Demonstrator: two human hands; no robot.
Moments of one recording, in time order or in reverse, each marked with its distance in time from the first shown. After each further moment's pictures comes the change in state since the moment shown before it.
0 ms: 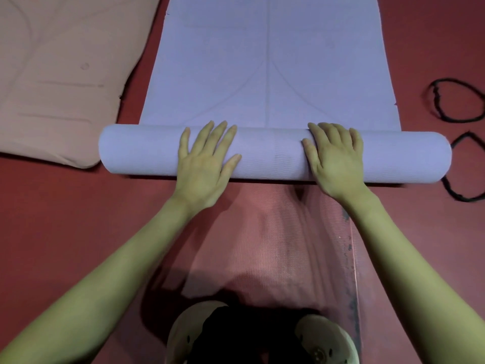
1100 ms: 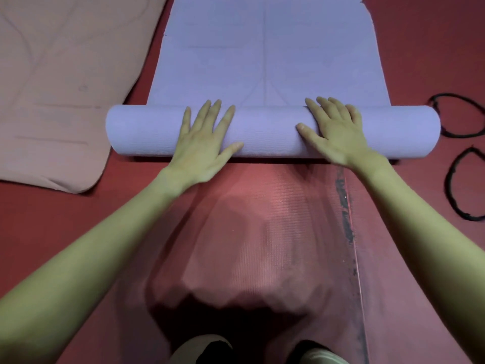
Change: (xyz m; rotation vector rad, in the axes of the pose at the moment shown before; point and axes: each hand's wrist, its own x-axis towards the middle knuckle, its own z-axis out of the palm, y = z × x) left_hand 0.082 -0.032 0.000 -0.041 -0.067 0.101; right_hand 0.089 0.026 -0.006 0.094 -0.288 -0.023
